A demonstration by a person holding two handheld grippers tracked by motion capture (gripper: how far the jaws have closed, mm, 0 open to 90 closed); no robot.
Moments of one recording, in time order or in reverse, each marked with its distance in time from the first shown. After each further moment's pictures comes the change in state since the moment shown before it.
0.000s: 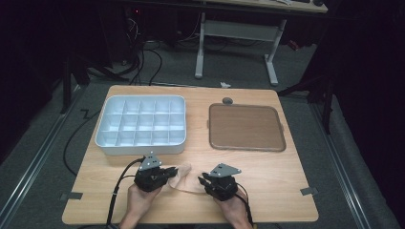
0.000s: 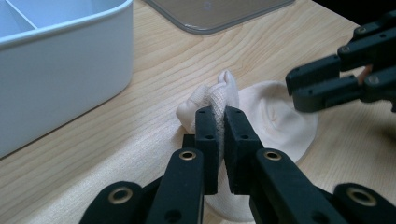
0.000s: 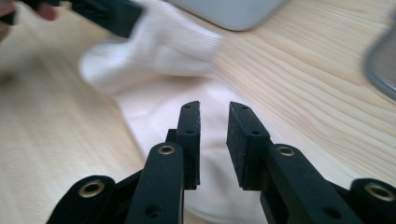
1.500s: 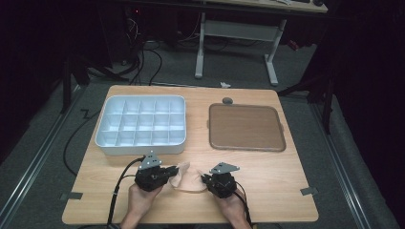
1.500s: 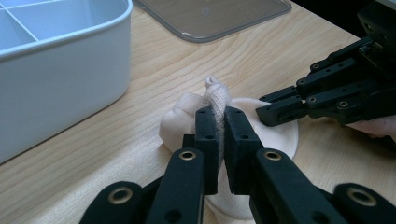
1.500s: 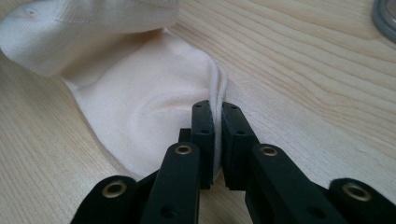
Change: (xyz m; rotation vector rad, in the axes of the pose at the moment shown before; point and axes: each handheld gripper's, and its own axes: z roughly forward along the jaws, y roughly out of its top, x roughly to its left) left arm -0.002 0.004 -0.001 -0.020 -0.010 -0.010; right arm -0.012 -0.013 0.025 0.063 -0.005 0.074
